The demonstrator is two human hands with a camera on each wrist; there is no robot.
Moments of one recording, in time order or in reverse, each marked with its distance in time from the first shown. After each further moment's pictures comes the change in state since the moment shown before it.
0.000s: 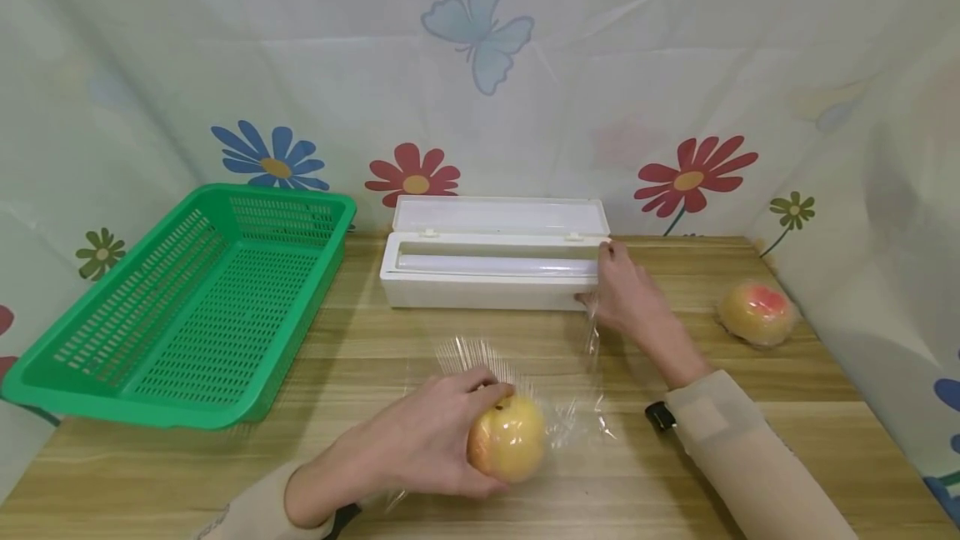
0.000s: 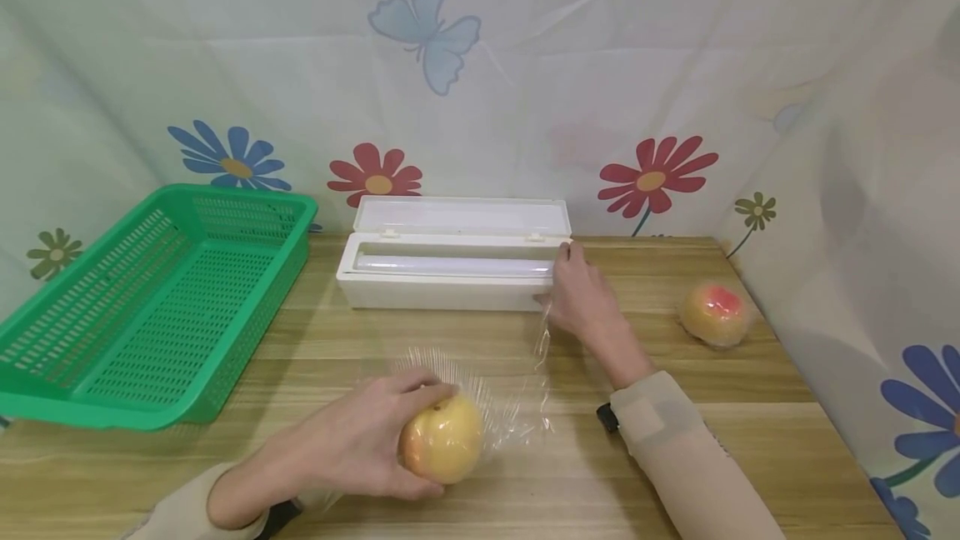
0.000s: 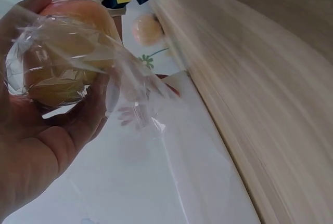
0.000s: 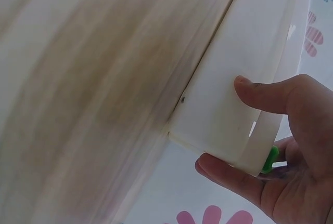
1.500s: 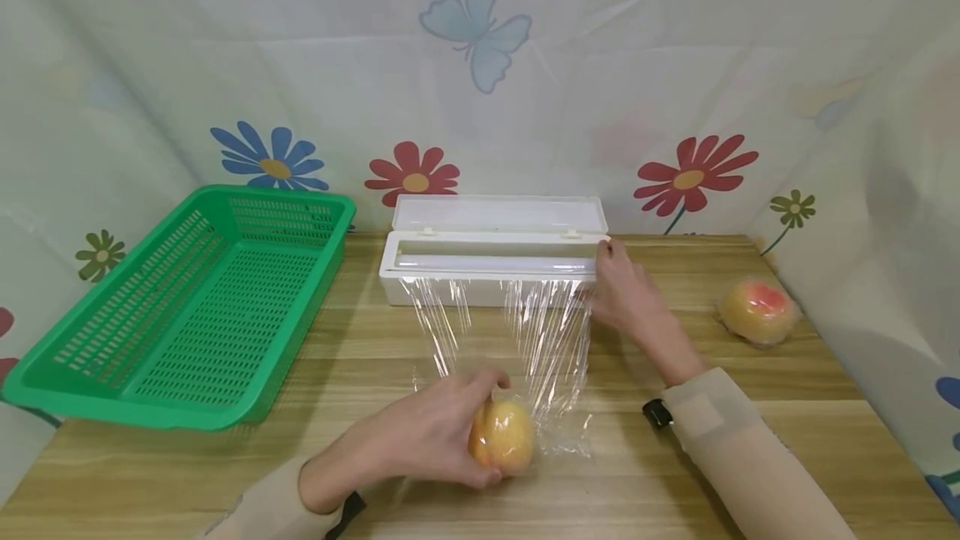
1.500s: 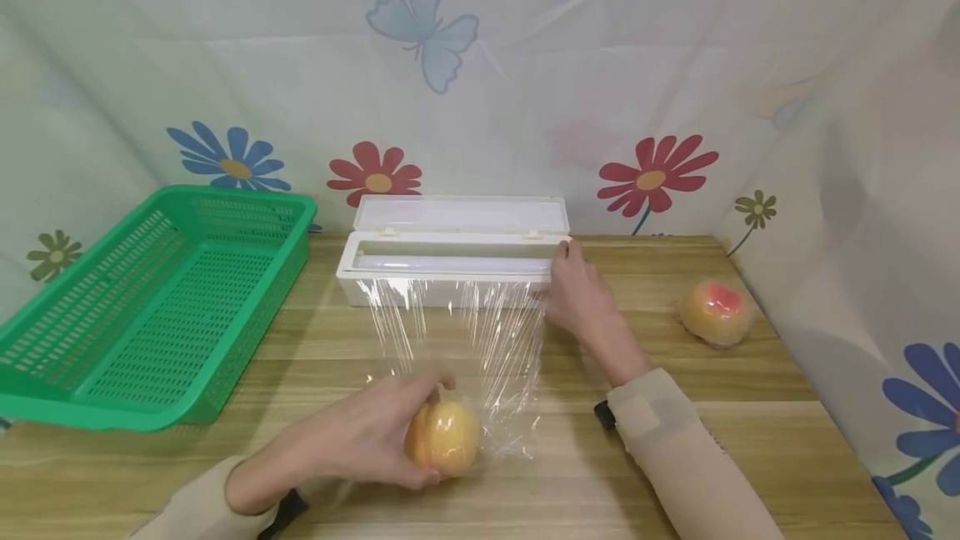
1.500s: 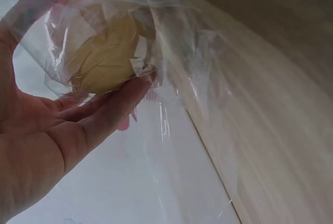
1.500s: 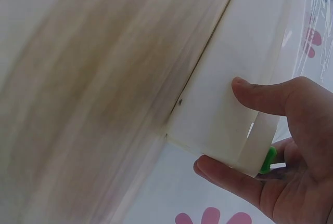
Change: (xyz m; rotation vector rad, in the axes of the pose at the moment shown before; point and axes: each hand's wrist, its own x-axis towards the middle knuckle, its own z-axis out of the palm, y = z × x) left_hand 0.002 -0.018 0.015 -0.131 -0.066 -0.081; right_hand 0.002 -0.003 -0.003 0.031 -0.092 0.045
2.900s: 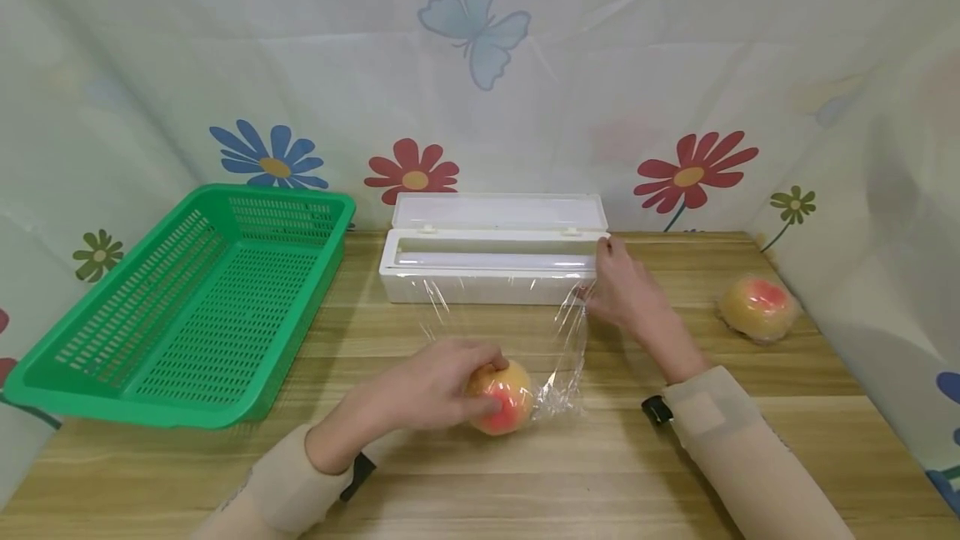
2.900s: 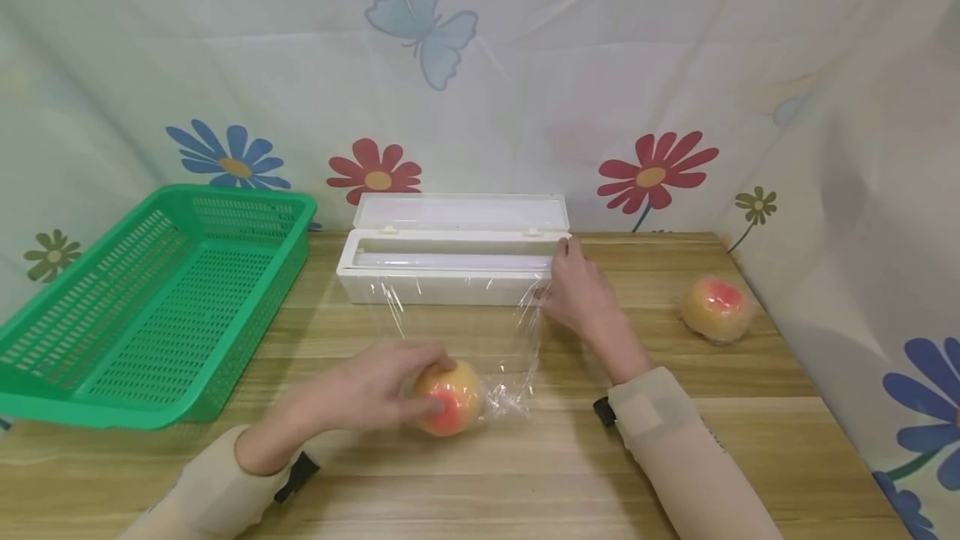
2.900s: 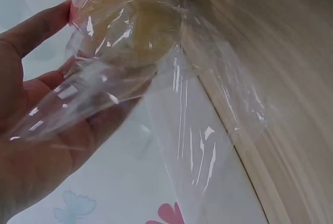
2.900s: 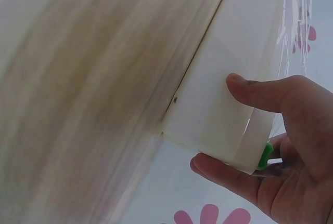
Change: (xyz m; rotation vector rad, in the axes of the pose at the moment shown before) left_hand 0.024 -0.014 -0.026 0.015 -0.023 0.010; right_hand 0.000 0.002 0.001 -0.034 0.023 -0.021
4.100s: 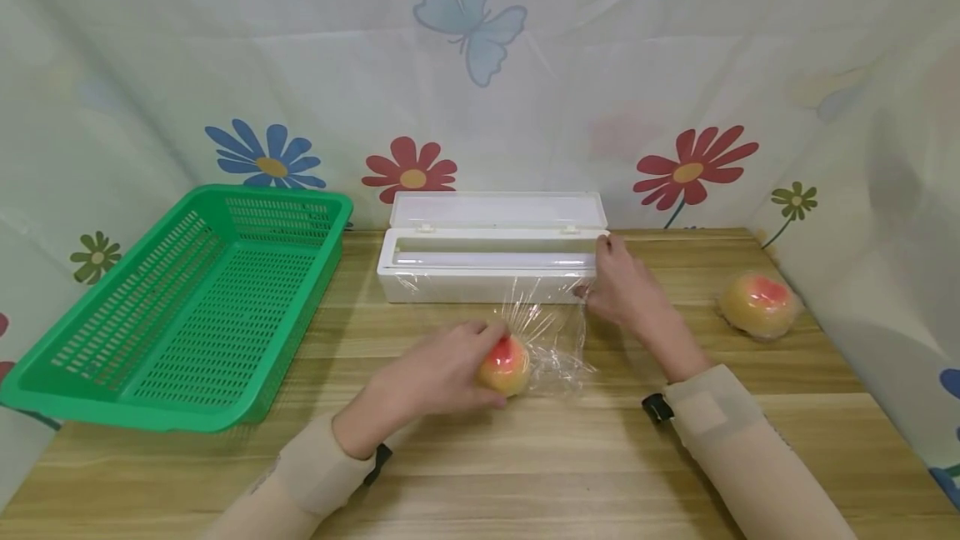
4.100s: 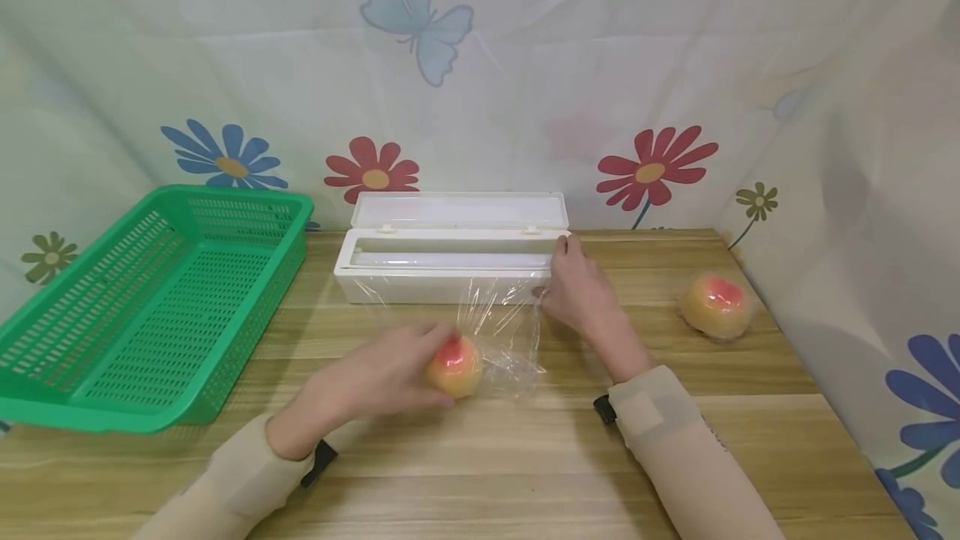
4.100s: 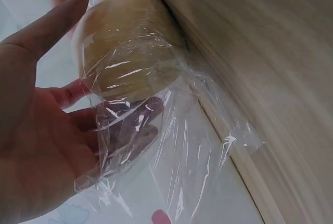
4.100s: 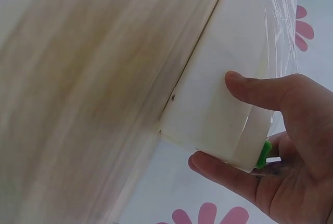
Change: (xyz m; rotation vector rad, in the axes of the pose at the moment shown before) left_hand 0.021 -0.007 0.007 0.257 0.036 -0.060; right_hand 0.000 -0.001 -0.001 0.022 -0.007 0.015
